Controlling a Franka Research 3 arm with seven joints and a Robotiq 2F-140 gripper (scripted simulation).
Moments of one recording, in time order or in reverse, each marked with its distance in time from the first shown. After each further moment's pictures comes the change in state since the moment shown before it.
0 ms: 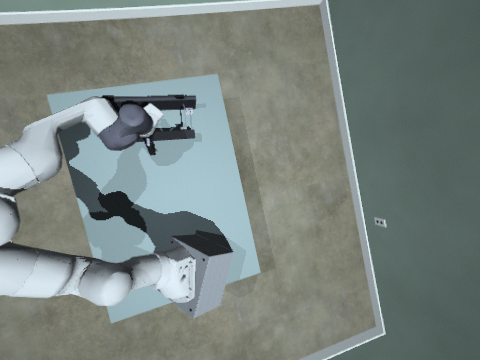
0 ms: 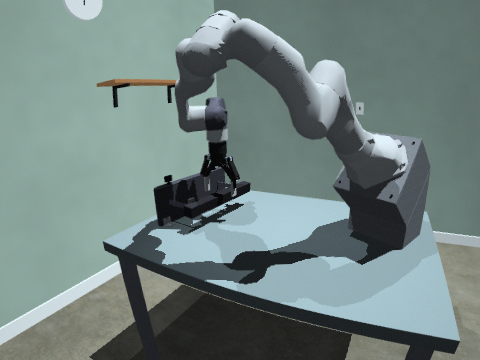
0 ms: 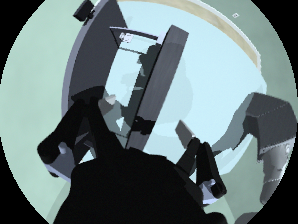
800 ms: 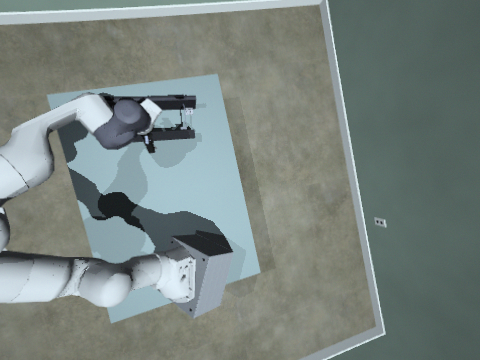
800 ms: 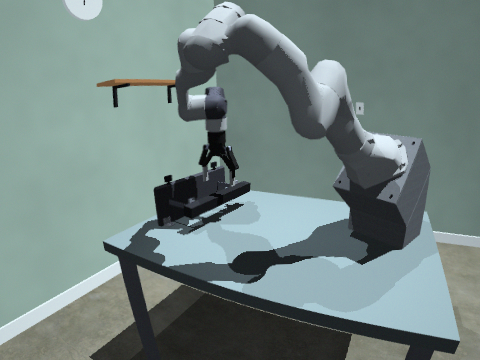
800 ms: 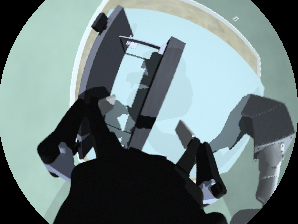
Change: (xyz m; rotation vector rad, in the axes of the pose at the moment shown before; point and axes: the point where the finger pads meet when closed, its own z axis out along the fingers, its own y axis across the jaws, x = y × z) arm 0.002 -0.007 -0.043 0.018 0.010 -0.016
